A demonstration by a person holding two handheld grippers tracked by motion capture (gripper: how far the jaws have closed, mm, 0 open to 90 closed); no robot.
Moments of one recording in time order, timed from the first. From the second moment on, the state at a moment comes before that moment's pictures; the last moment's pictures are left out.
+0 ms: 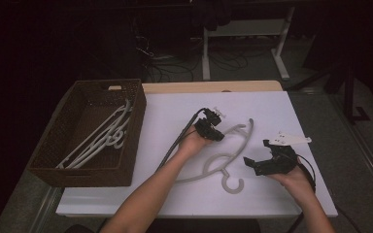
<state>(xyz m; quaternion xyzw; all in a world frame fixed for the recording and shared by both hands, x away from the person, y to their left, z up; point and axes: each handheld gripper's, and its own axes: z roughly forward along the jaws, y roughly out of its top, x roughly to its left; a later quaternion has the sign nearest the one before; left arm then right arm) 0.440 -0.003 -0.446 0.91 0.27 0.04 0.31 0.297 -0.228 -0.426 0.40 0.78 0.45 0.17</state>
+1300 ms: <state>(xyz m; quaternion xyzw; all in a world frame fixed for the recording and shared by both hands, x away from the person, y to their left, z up) 0.335 0.150 -0.410 0.86 0.23 0.03 0.46 0.378 -0.202 -0.410 0.44 0.80 0.37 0.16</state>
